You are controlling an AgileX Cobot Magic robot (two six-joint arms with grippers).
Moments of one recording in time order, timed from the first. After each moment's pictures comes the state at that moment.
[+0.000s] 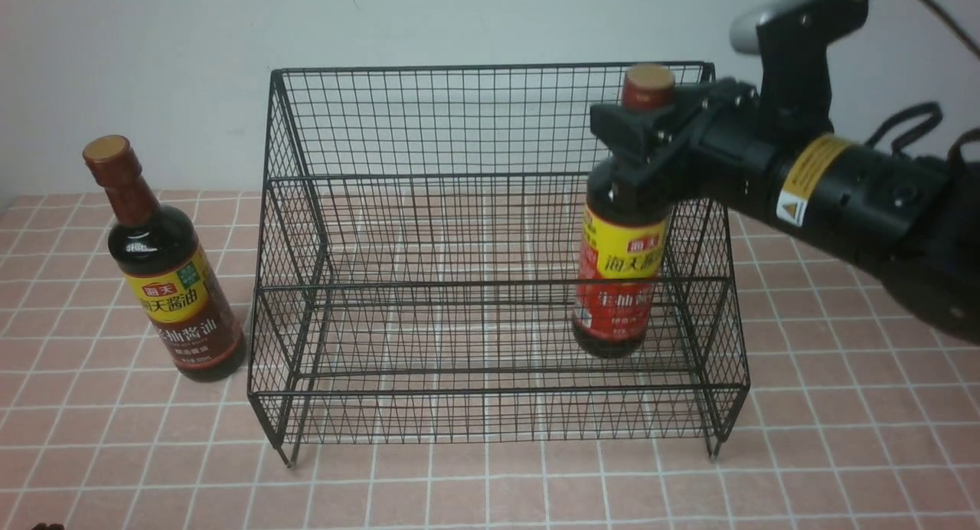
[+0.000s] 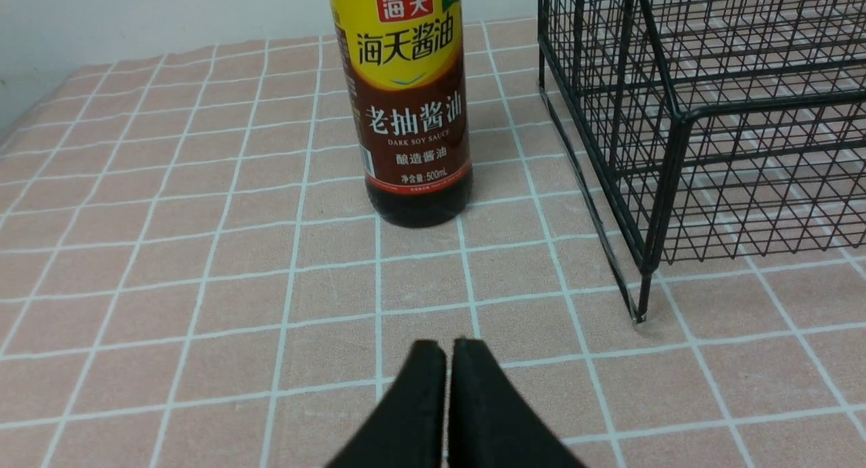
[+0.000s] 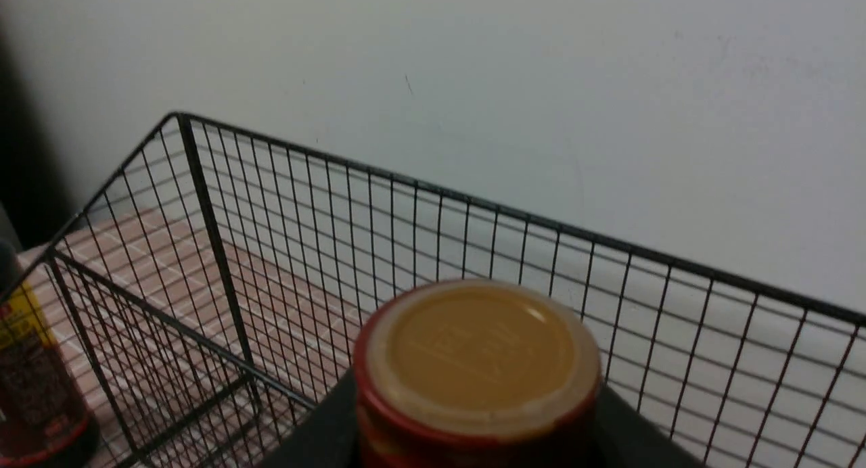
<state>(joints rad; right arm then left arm) 0.40 1.54 -0.93 -0.51 -0.37 0.48 0.00 -0.01 0.03 -0.08 0.38 0.15</state>
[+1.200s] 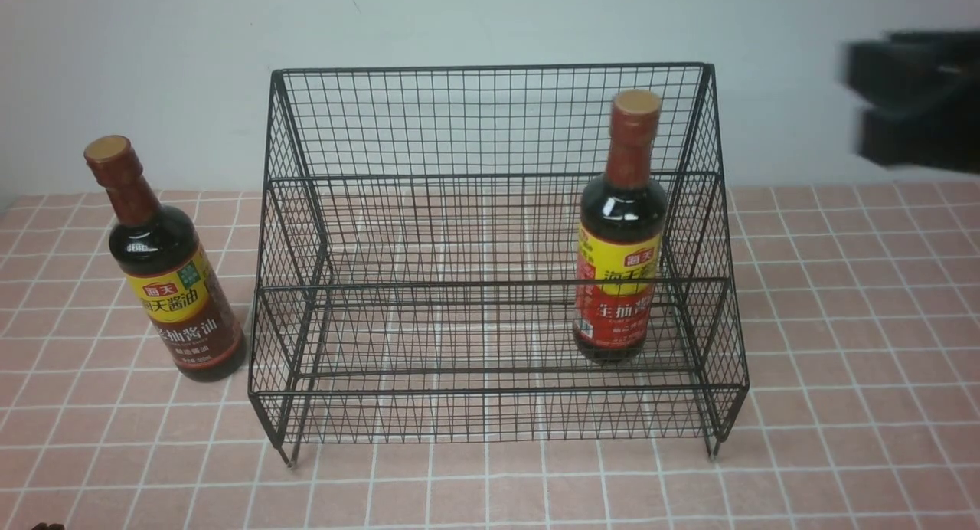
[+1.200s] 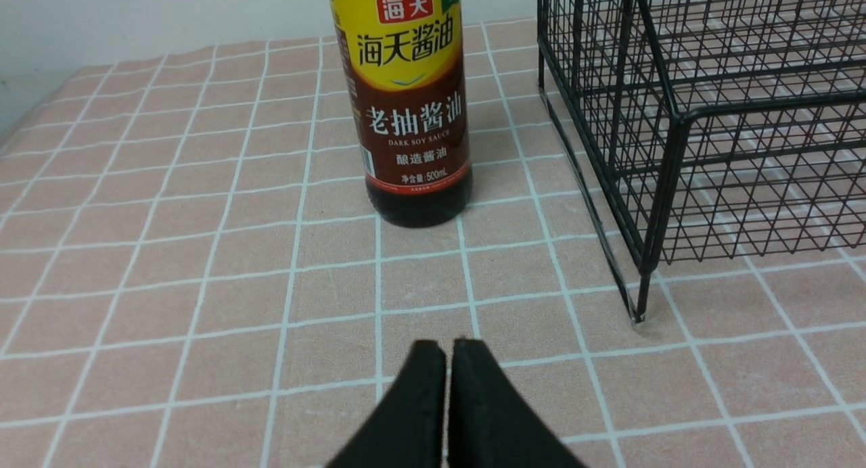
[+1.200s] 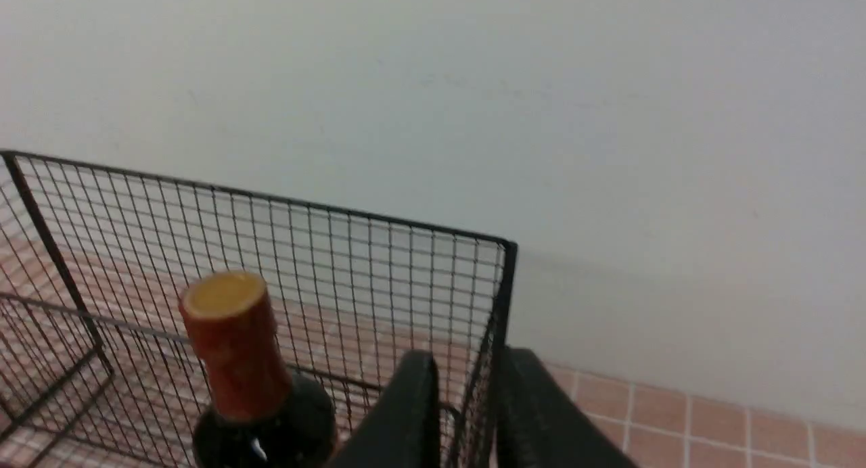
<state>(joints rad) 0.40 0.94 -0.90 -0.38 0.41 0.42 0.00 -0.01 0.03 -0.08 0.38 0.15</state>
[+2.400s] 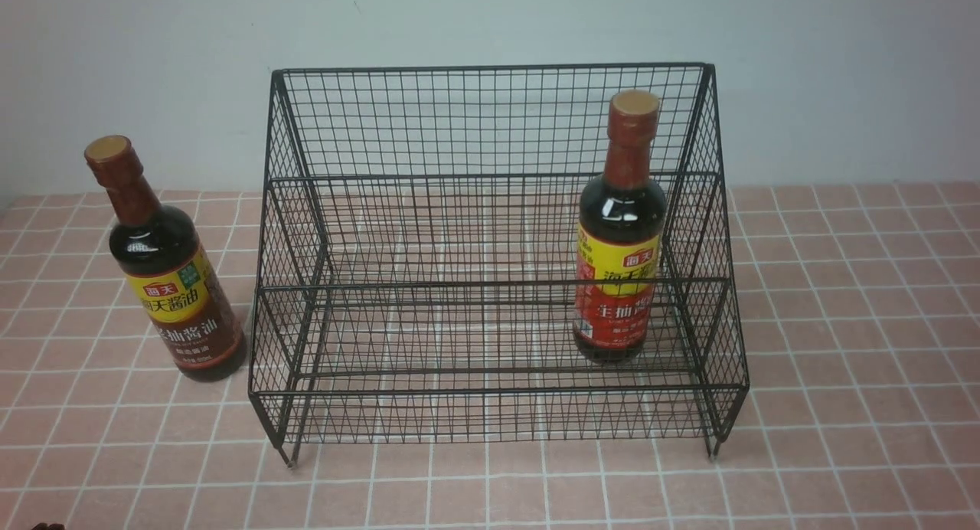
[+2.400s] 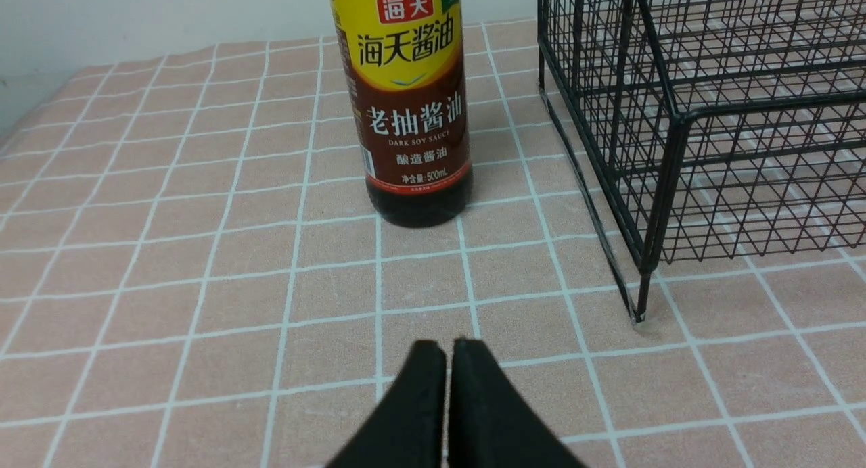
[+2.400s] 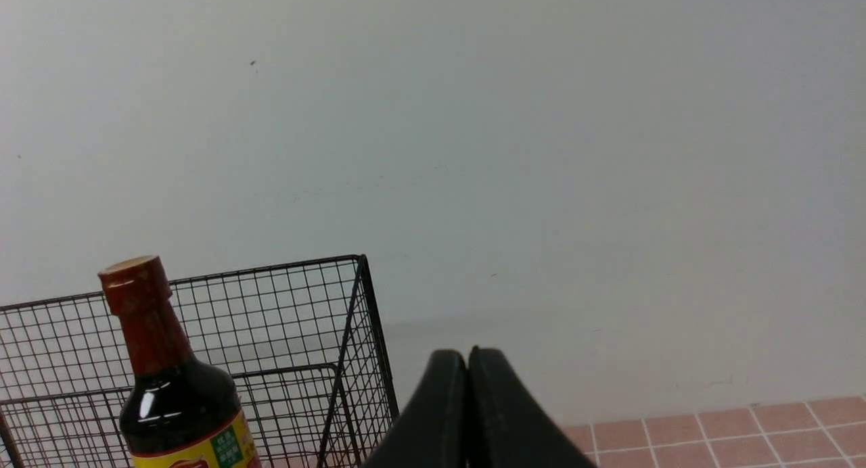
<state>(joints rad) 0.09 0.22 -0.18 0.03 -0.02 0.20 0.00 -0.01 0.03 -0.08 0.38 0.15</state>
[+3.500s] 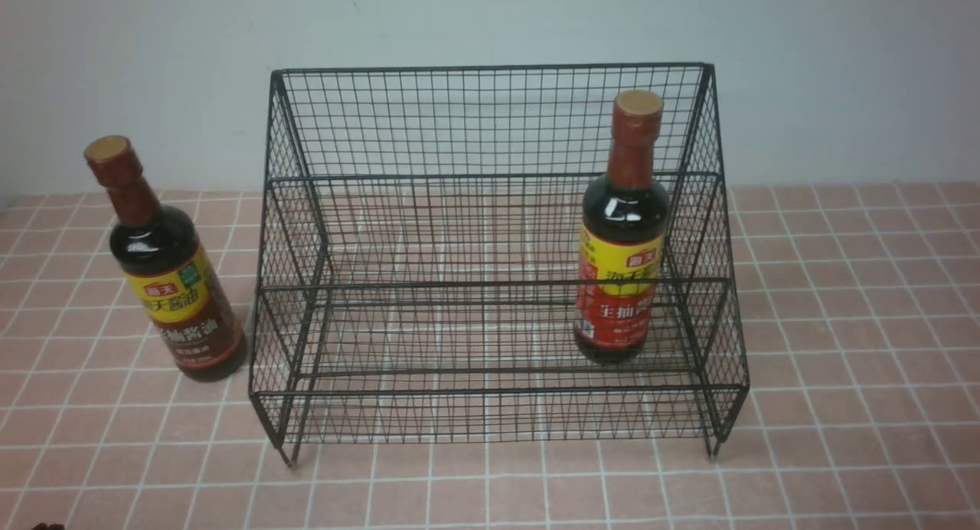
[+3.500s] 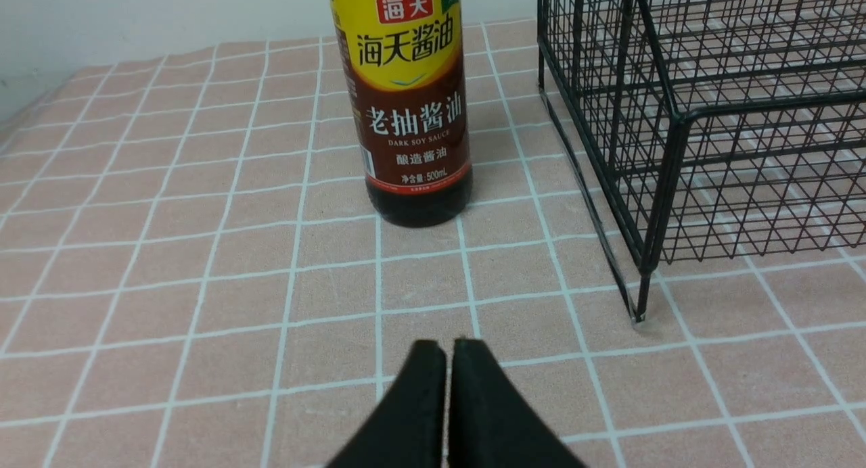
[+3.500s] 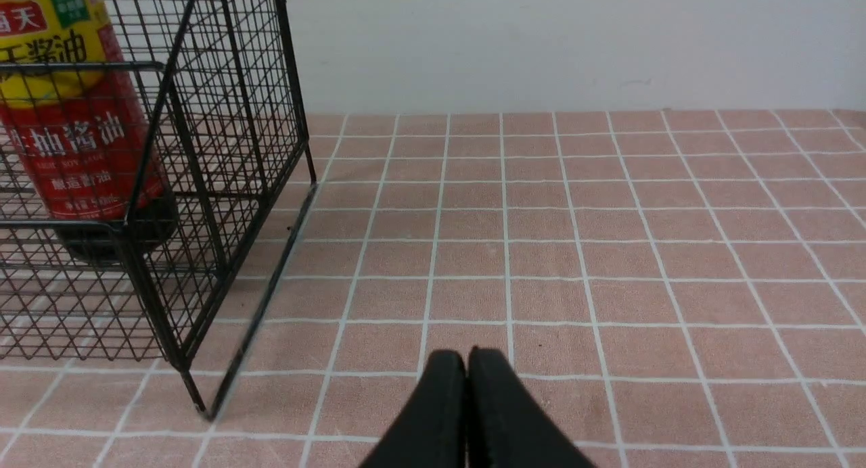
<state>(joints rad) 0.09 -0.01 0.02 -0.10 0.39 0.17 0.00 -0.01 0.03 -0.08 0.38 0.15</state>
